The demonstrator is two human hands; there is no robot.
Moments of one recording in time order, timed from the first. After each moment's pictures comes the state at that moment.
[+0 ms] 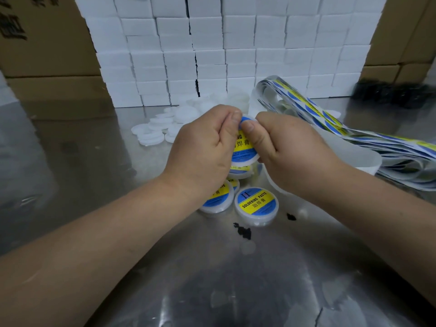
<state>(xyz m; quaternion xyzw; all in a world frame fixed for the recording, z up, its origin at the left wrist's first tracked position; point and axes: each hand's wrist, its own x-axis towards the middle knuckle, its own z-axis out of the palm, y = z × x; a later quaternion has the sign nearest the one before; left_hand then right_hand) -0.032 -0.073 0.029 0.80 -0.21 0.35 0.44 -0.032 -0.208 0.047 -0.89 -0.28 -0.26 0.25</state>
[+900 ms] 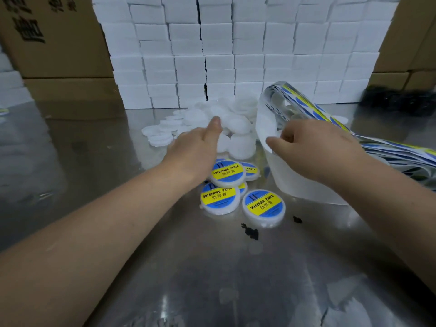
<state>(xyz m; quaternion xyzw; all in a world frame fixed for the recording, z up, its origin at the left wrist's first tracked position) -0.002 -0.043 0.025 0.92 -0.04 0.18 0.35 -0.010 -0.231 0.052 -0.97 -0.07 -0.22 0.09</state>
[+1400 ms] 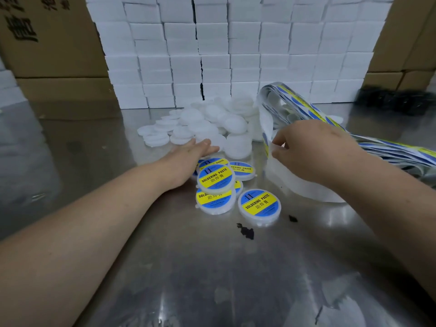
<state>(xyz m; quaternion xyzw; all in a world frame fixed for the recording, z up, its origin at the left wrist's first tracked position) 0.033 -0.015 -0.002 0.91 -0.07 -0.02 0.41 -0.011 -0.231 0.054 -0.97 -0.10 -0.21 0.01</state>
